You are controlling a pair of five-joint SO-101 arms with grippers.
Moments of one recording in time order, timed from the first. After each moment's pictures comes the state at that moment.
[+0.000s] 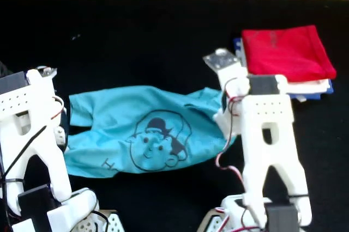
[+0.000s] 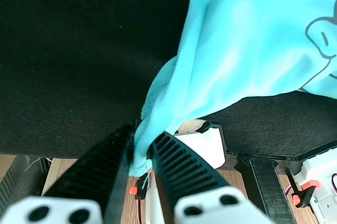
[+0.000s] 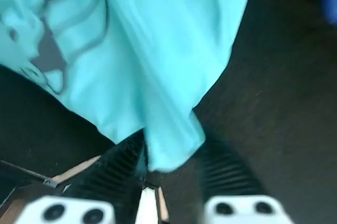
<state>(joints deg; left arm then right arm) -28.8 -15.1 23.3 98.2 -43.3 -10.0 -23.9 16.2 95.4 24.7</state>
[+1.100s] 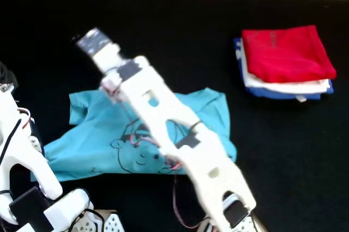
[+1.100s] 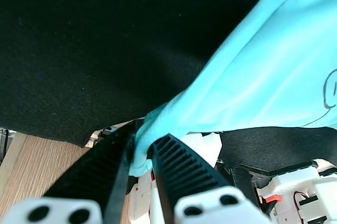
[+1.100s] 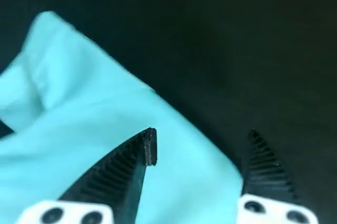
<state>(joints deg) -45.4 -15.1 23.3 98.2 -43.5 -47.0 51.0 -48.9 67.2 9.4</state>
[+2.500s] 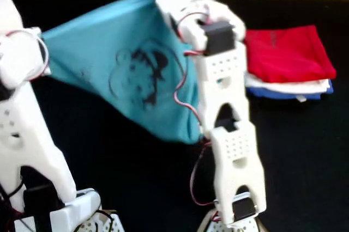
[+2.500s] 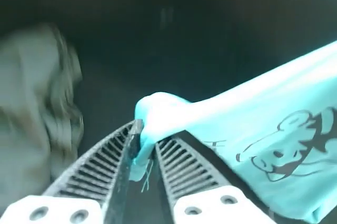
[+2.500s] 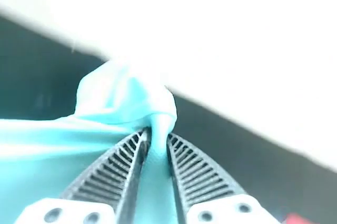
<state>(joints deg) -22.3 -15.0 -36.6 95.0 -34.0 -22.2 40.4 -94.3 78.6 13.4</state>
